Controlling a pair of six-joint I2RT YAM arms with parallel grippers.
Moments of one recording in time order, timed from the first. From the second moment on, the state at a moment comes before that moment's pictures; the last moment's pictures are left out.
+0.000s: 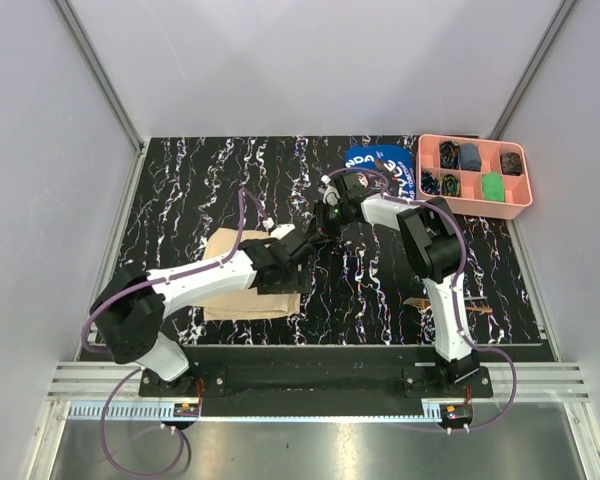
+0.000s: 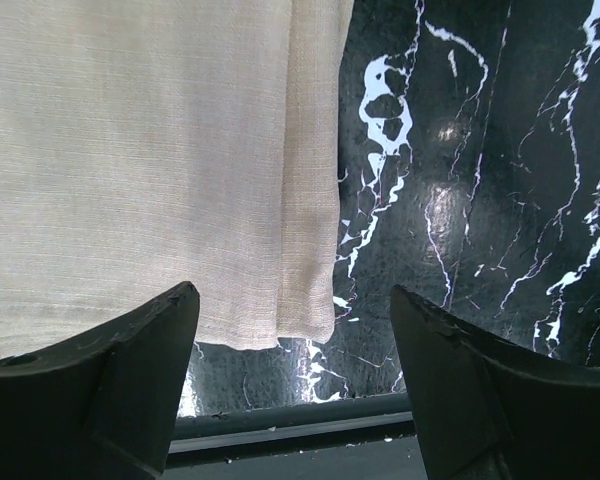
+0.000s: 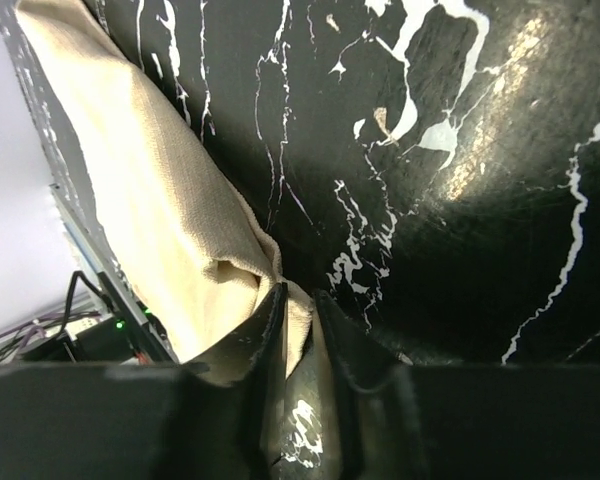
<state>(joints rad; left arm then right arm) -0.91 1.53 1.03 -0.68 -0.23 -0.89 0.46 2.24 1.51 -0.23 -0.69 0.55</state>
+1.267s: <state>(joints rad) -1.00 1.69 1.09 -0.77 -0.29 -0.87 0.47 2.25 1.53 -0.27 -0.63 0.57</state>
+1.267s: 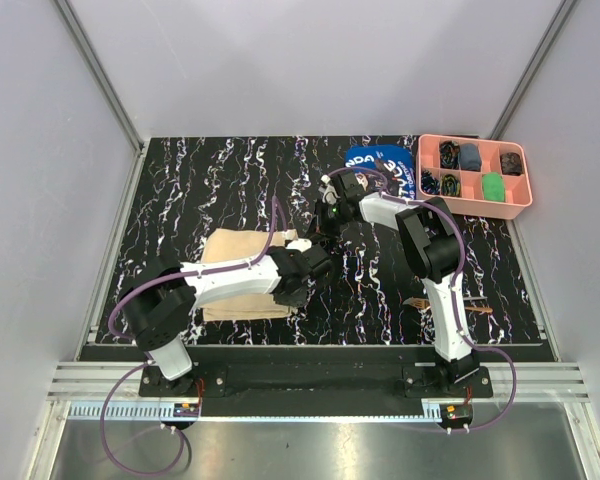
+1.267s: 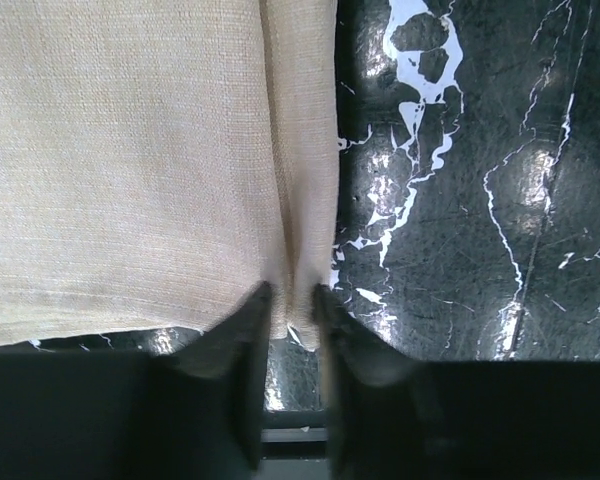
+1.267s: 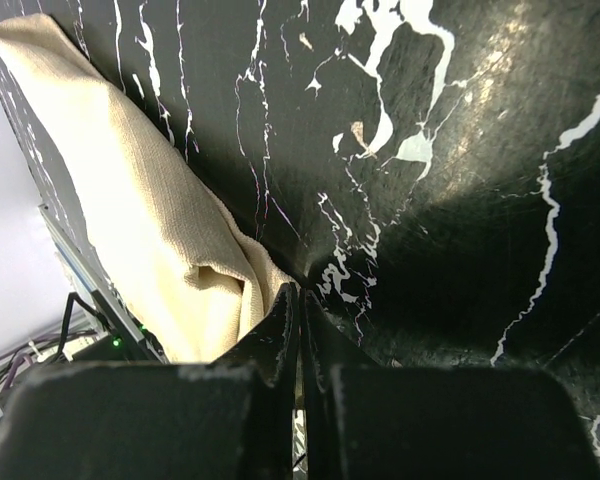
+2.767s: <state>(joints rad) -0.97 1.40 1.00 -0.78 -0.28 -0.90 0.49 2.20 1.61 -0.44 -0.43 0.52</state>
